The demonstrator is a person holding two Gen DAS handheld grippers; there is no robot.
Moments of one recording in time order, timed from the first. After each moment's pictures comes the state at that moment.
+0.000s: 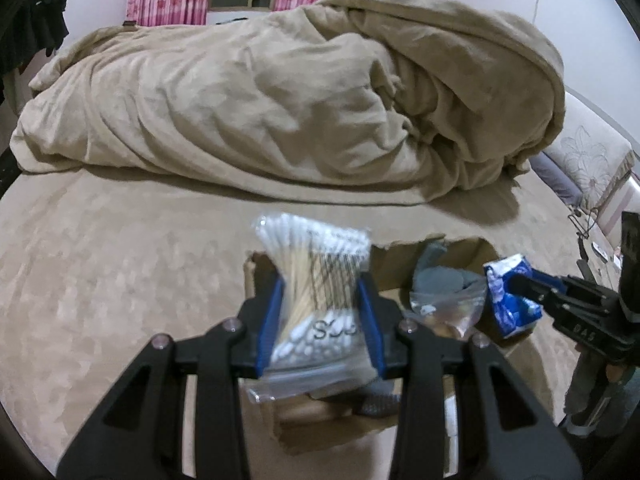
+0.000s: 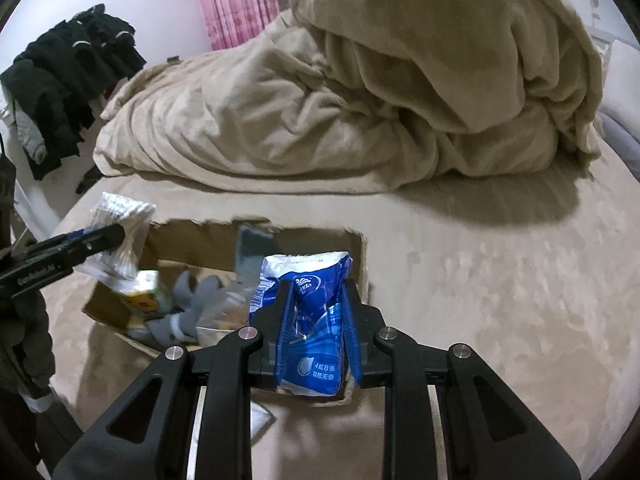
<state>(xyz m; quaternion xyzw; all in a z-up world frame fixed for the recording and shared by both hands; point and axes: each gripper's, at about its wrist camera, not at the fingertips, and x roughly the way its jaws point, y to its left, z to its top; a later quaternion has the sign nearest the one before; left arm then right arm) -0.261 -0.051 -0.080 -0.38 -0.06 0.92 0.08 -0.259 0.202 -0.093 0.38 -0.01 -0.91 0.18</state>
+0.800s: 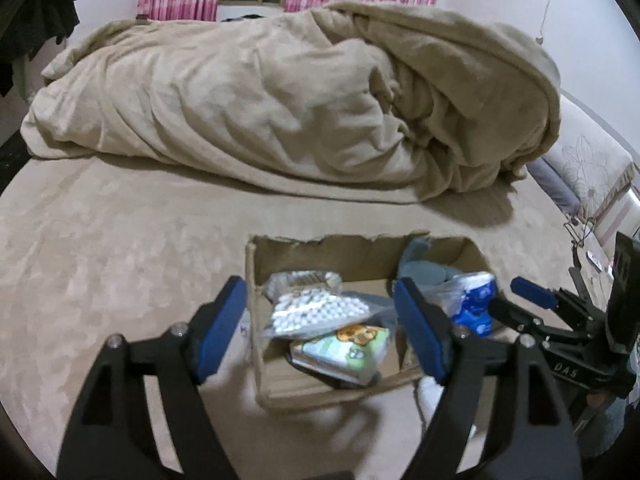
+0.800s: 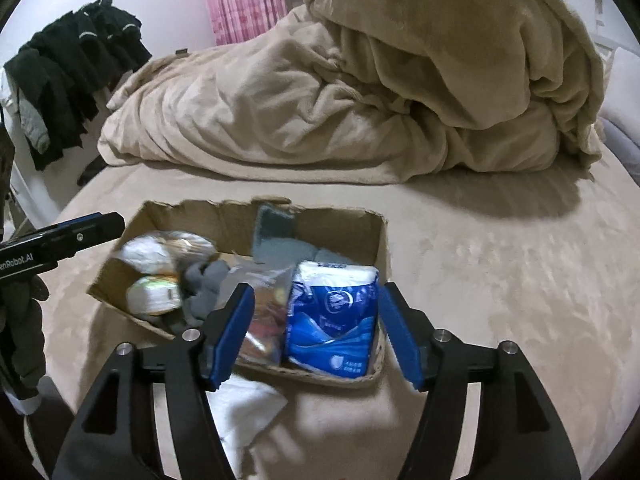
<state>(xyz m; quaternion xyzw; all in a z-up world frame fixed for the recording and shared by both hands) -0.235 -0.051 -0.057 -0.38 -0.08 0.92 0.06 -0.237 0.190 -0.092 0.38 -0.01 -0.91 0.18</state>
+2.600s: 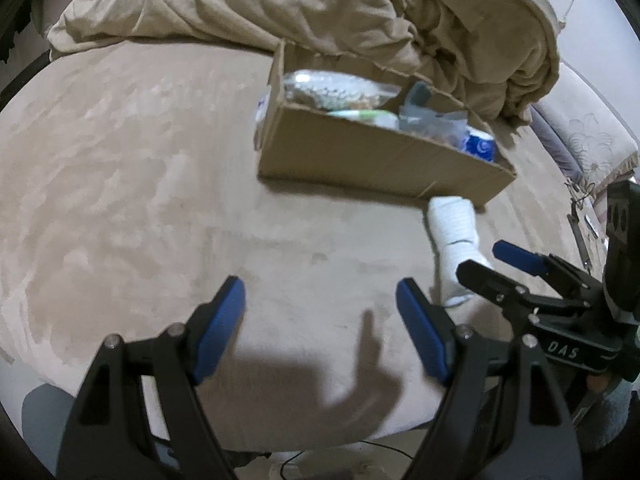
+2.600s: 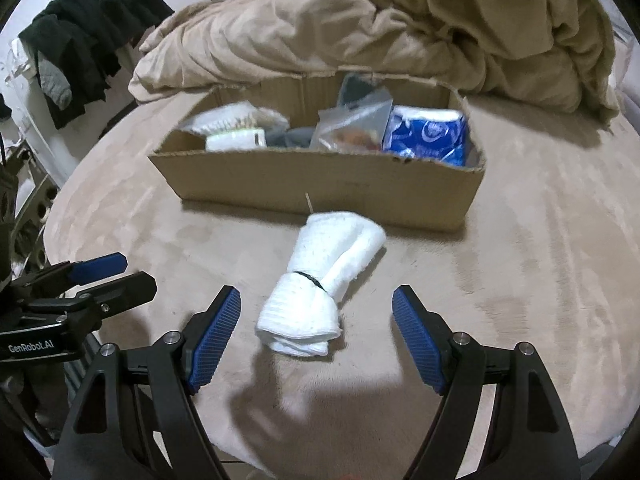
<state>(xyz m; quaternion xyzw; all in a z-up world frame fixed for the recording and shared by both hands) -0.118 -0.043 -0.147 -0.47 -0.12 0.87 0.05 -0.154 0.153 -0.143 0.45 0.02 -0.86 0.22</state>
